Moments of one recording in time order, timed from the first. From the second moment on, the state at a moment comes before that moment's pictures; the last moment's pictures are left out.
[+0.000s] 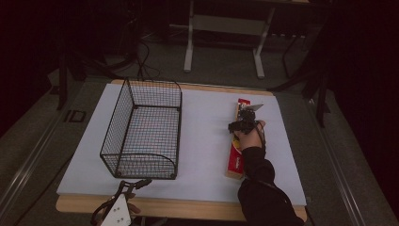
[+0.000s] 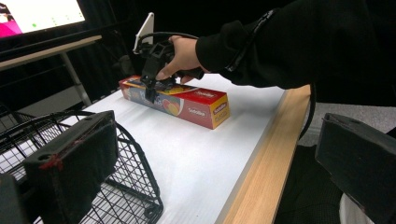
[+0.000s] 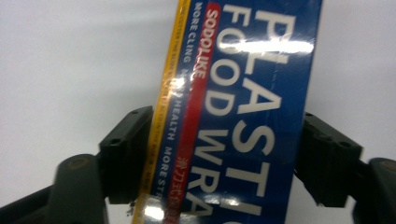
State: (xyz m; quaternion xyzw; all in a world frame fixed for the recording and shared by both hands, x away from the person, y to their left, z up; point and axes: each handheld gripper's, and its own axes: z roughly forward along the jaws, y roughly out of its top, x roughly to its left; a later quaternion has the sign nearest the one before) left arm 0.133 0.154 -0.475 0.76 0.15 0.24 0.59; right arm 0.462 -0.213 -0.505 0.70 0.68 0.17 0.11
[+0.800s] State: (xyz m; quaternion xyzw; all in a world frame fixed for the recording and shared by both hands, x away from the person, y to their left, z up) left arm 0.133 0.154 -0.476 0.76 0.15 0.25 0.58; right arm 0.464 -0.212 -0.500 0.74 0.66 0.13 0.05
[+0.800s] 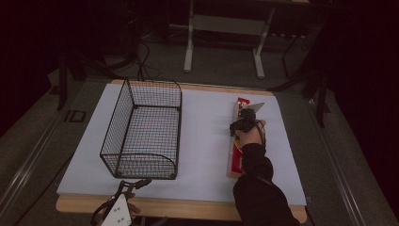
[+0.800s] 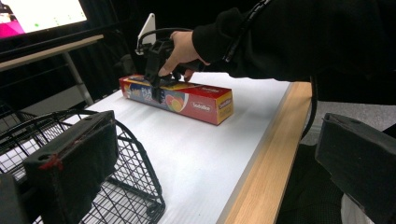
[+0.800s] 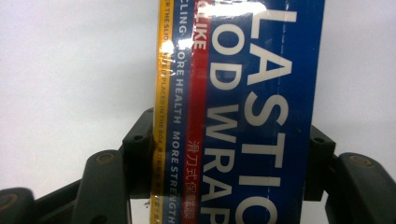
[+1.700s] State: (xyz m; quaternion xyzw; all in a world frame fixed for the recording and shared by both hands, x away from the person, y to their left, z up) left arm 0.134 0.152 -0.476 0.76 0.15 0.25 0.58; right arm 0.452 -0.183 -0.420 0.62 0.75 0.18 0.10
